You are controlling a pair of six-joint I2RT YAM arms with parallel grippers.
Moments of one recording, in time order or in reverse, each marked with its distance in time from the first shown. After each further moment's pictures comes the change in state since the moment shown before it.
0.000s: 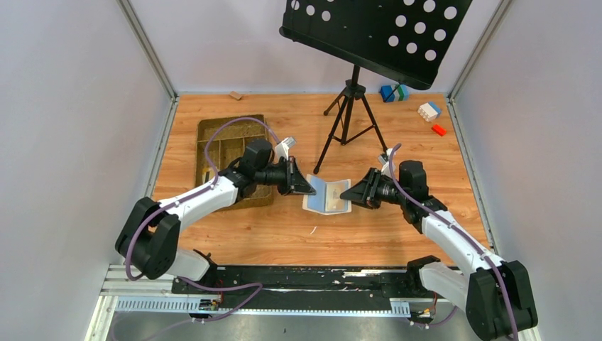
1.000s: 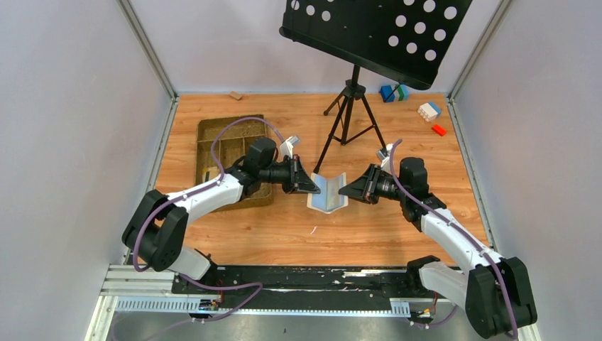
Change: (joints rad) left arm -0.008 0.071 0.019 0.071 0.035 -0.043; right arm 0.006 0.018 0.024 0.097 -0.040 0.064
